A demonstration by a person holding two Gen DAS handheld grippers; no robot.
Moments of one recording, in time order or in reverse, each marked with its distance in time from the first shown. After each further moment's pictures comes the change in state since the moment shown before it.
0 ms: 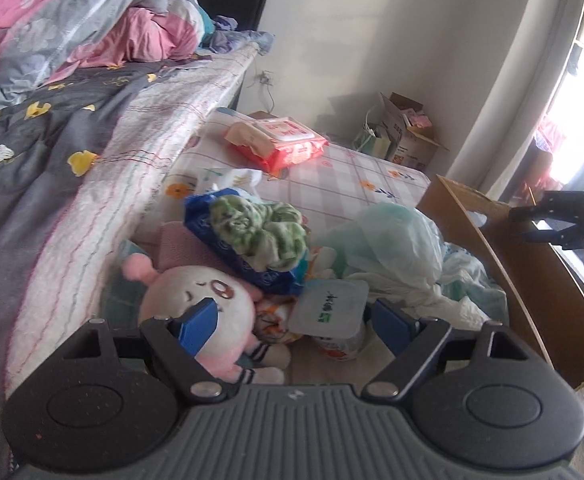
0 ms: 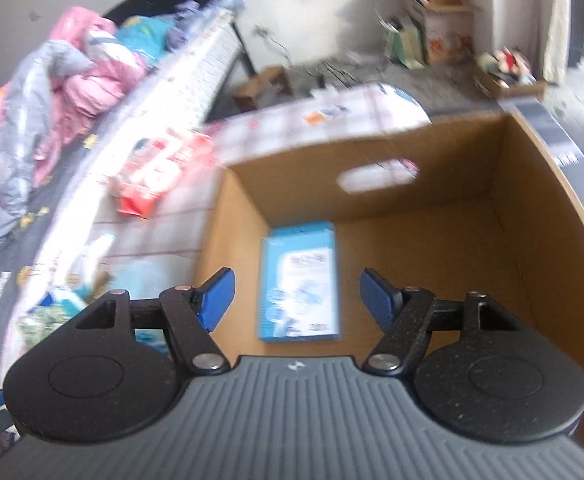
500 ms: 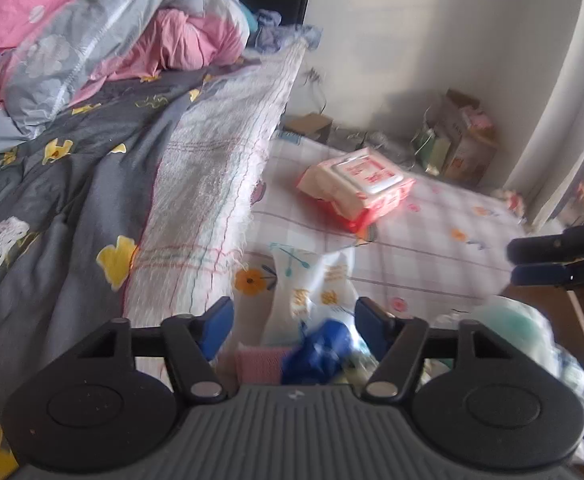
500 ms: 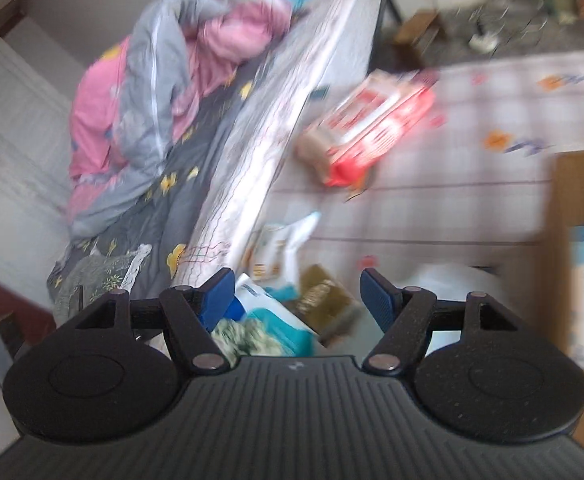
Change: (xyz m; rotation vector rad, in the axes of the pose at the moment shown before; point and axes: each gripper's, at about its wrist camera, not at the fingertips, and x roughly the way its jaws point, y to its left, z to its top) left arm 0.099 0.061 0.134 0.018 0.072 0.161; right arm 0.104 0.168 0.046 -0.008 0.275 0.394
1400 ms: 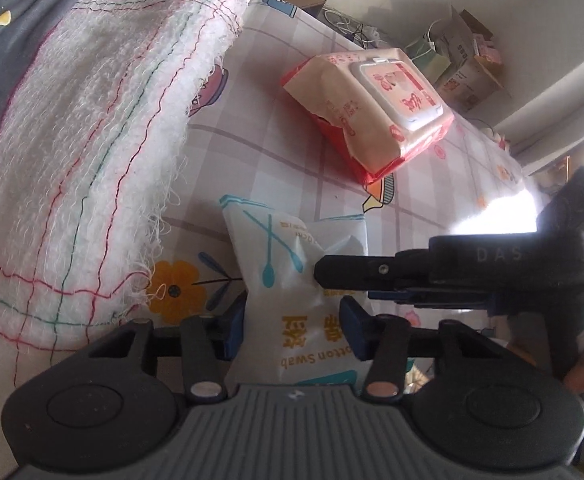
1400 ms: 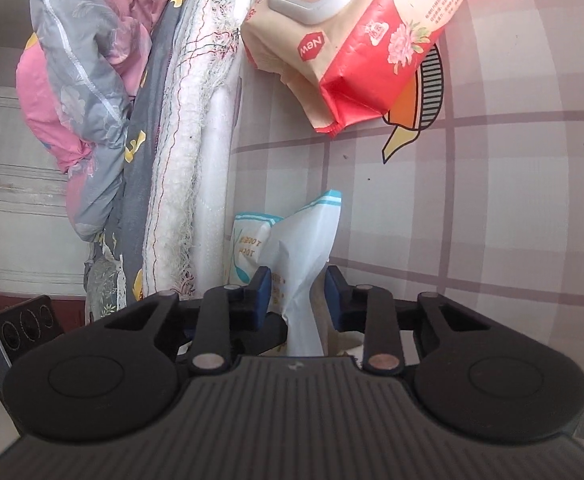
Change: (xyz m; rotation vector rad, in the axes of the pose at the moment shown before) left arm 0.168 0.018 0.045 -0.152 0.392 -0.198; right arm 0.217 -0.045 0.049 0.260 0.293 0.119
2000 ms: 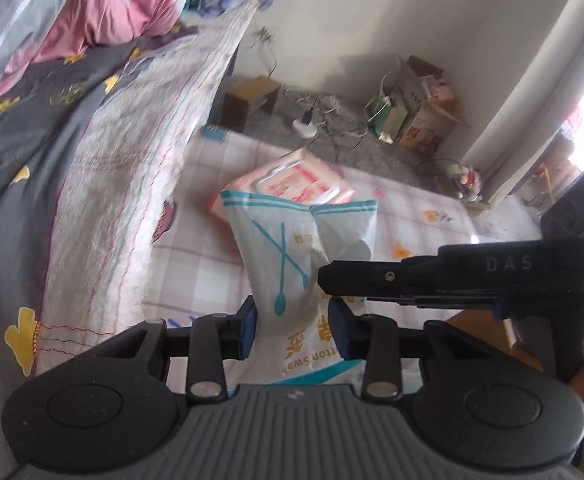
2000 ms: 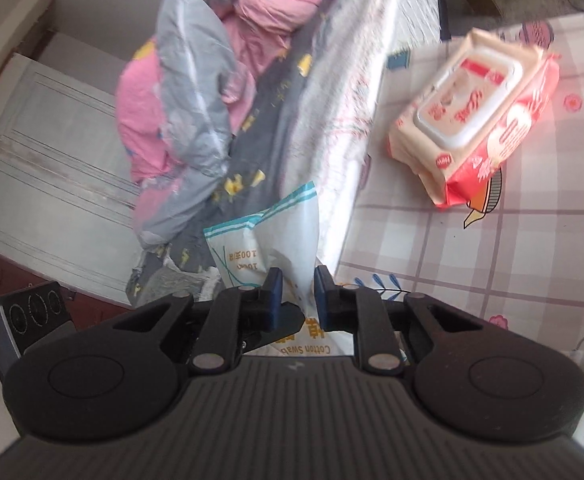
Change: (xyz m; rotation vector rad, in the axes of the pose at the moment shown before) left arm -0.125 -0.104 -0.014 0.175 -0.237 0.029; right arm -0.153 0.075 -0.042 -0.196 -0.218 0.148
